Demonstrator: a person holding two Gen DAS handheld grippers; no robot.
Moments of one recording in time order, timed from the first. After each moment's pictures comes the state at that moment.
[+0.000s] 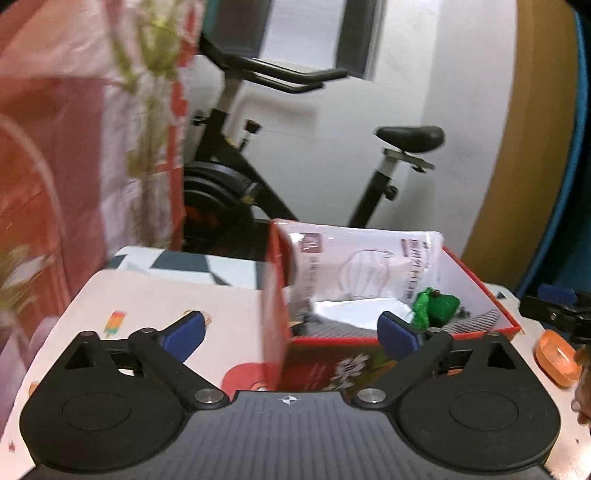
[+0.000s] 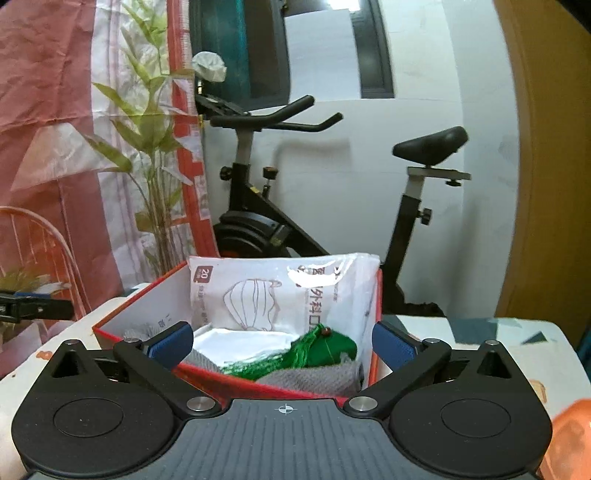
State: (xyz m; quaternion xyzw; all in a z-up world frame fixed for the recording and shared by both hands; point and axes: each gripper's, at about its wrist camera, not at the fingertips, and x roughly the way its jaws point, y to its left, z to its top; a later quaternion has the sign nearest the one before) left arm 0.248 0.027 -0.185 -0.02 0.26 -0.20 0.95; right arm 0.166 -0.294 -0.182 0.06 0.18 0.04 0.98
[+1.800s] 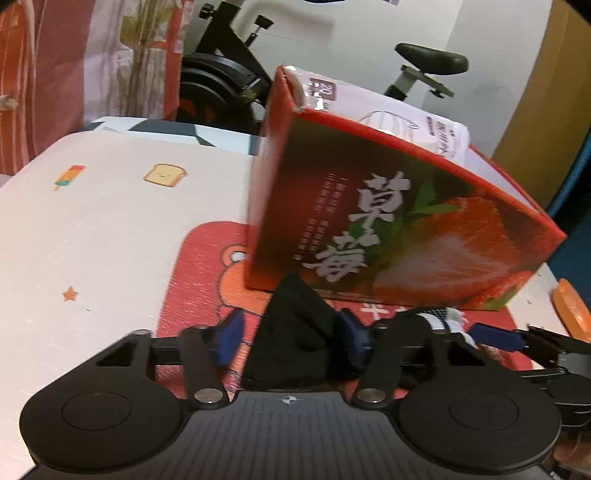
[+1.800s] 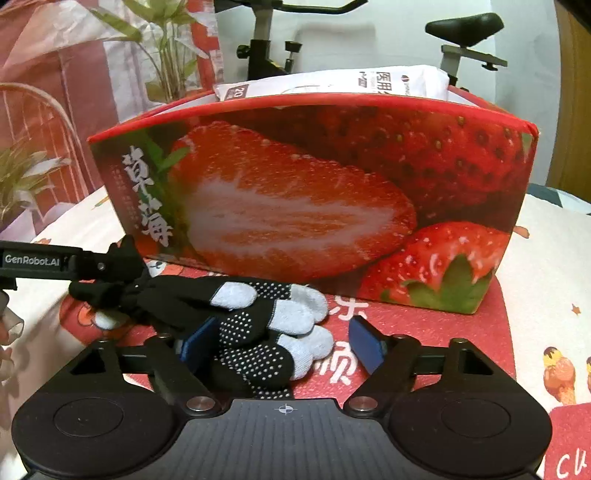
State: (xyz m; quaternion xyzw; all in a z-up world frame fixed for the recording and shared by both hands) left arm 0.263 0.007 -0.302 -0.04 0.38 -0.21 0.90; right arm 0.181 -0.215 -0.318 0.07 0.33 0.07 0.94
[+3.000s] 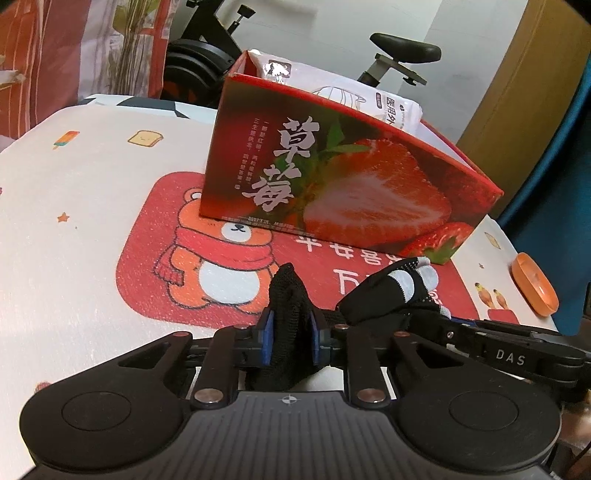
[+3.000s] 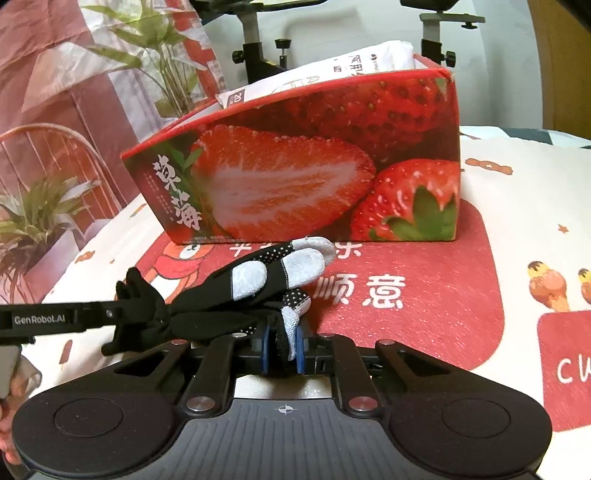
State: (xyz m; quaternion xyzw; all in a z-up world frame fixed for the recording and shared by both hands) left arm 0.189 0.000 -0.297 -0.06 0.40 -0.23 0.89; right arm 0.128 -0.247 -0.313 0.16 0.34 0.11 0.92
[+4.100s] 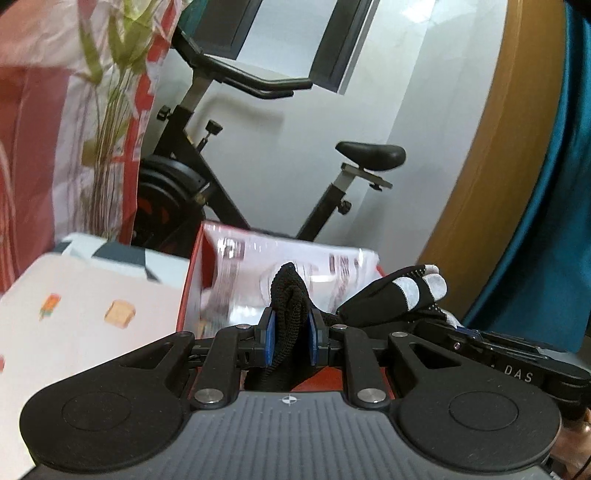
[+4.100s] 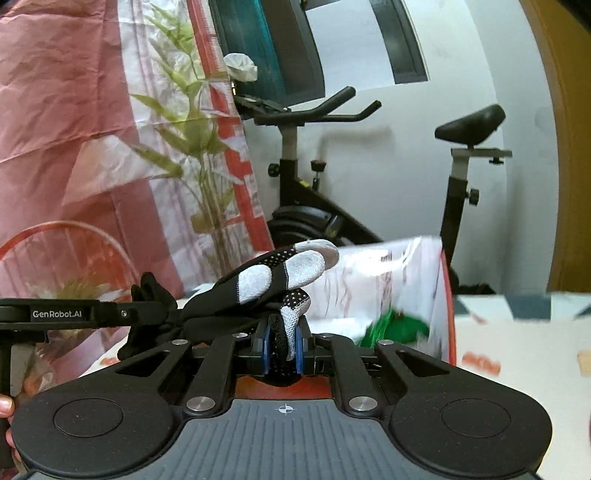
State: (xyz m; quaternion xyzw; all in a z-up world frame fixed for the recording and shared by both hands) left arm 0.243 -0.026 -0.171 -0.08 0.26 -0.25 0.93; right arm 0.163 -0.269 -0.164 0.11 0.19 0.12 0.97
